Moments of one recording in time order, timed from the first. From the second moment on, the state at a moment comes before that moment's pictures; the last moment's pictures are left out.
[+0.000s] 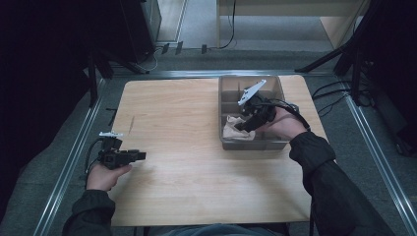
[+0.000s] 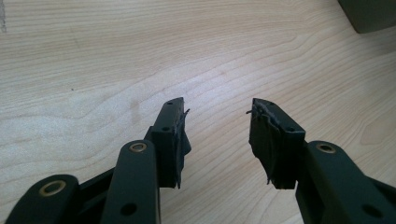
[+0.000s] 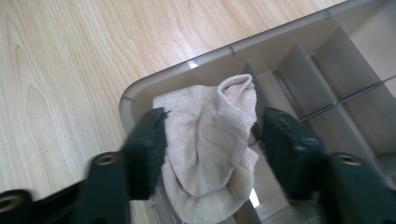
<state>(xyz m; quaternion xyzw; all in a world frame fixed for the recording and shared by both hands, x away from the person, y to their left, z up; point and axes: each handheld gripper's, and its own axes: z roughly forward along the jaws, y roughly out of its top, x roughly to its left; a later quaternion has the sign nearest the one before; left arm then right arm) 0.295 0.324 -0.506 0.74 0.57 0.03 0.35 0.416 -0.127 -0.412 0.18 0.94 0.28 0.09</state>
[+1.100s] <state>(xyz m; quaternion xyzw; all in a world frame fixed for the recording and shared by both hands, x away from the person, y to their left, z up) 0.294 0.323 -0.503 0.74 0.57 0.05 0.36 0.419 -0.118 -0.453 0.17 0.95 0.24 0.12</state>
